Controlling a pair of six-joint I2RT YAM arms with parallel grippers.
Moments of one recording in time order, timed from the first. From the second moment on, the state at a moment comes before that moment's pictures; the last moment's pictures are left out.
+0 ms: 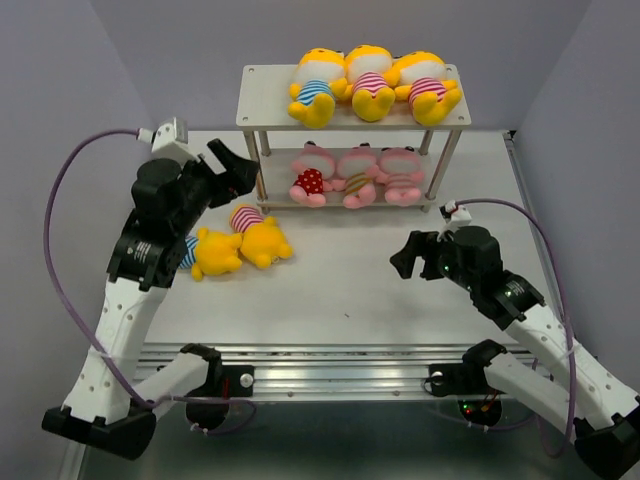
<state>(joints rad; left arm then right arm) -0.30 1.08 1.43 -0.52 0.08 -0.54 0.52 0.76 0.70 -0.43 0.00 0.45</state>
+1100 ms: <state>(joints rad) -0.32 1.31 0.61 -0.22 0.01 -0.83 0.52 0.79 0.65 -0.40 0.02 0.43</state>
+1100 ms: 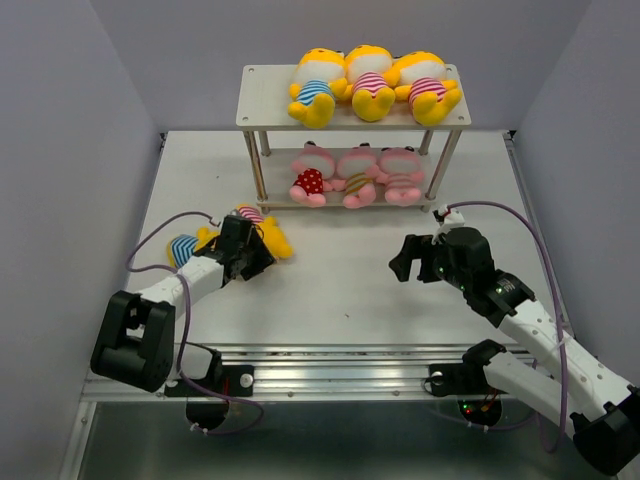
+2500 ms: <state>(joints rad) -0.58 0.95 0.89 -0.63 0.61 -0.93 0.81 1.04 0.76 -0.05 -0.59 -0.59</state>
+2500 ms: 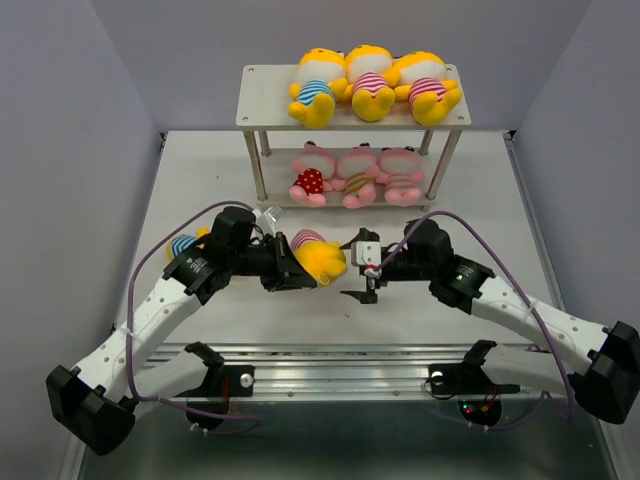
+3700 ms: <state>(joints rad) -0.61 0.72 0.91 -0.58 0.39 -0.85 0.70 1.05 0.84 -0.02 -0.32 0.26</state>
